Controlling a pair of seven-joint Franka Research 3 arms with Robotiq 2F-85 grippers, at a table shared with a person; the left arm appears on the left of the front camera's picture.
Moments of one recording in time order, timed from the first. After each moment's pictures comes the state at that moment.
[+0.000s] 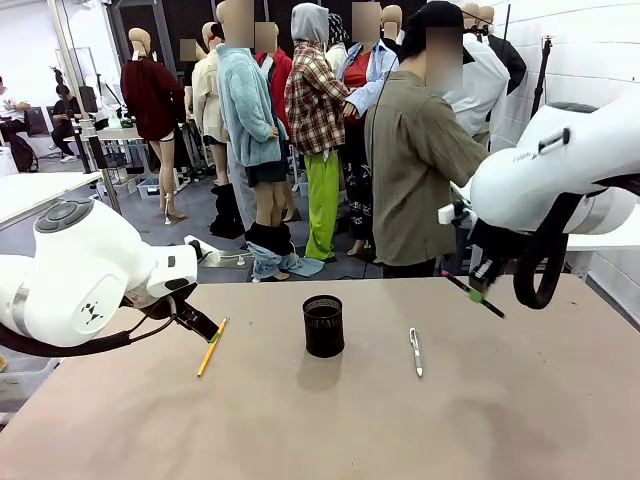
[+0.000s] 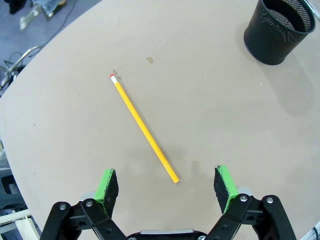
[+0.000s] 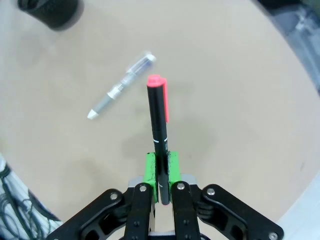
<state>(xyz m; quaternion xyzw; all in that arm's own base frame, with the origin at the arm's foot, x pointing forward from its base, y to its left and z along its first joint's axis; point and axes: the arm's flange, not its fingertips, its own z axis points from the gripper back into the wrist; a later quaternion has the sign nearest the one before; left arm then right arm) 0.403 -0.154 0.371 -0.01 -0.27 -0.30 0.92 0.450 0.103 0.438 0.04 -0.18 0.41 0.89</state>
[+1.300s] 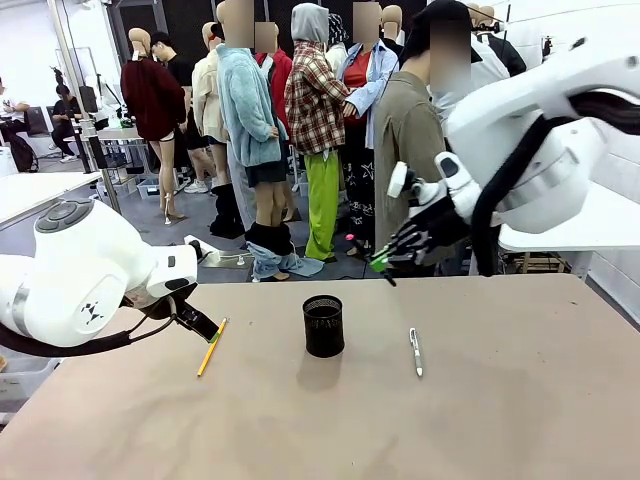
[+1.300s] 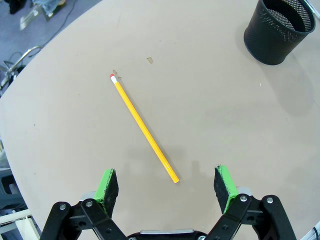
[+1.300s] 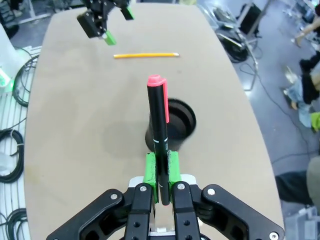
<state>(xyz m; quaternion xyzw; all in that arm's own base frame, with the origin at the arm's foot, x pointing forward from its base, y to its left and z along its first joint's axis) 0.403 -0.154 0.371 -0.01 -0.27 -0.30 0.92 0.441 0.204 0.455 0.21 -0.37 0.62 0.66</state>
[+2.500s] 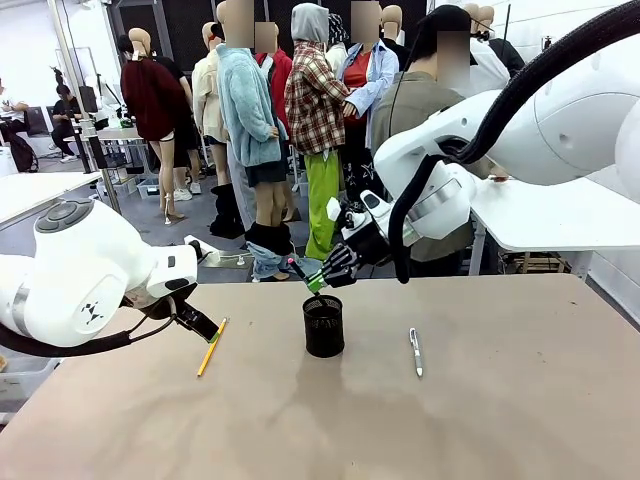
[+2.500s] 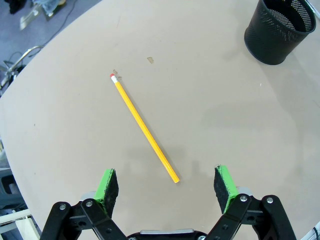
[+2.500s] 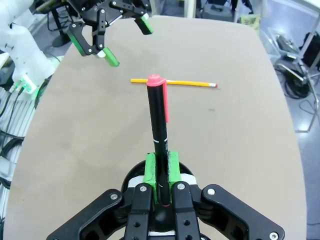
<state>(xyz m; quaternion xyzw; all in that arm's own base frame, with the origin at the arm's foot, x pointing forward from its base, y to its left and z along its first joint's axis) 0.403 -0.153 0.371 0.00 -0.27 -0.30 0.92 0.559 0.293 0.369 0.36 -0.31 0.66 0.59</state>
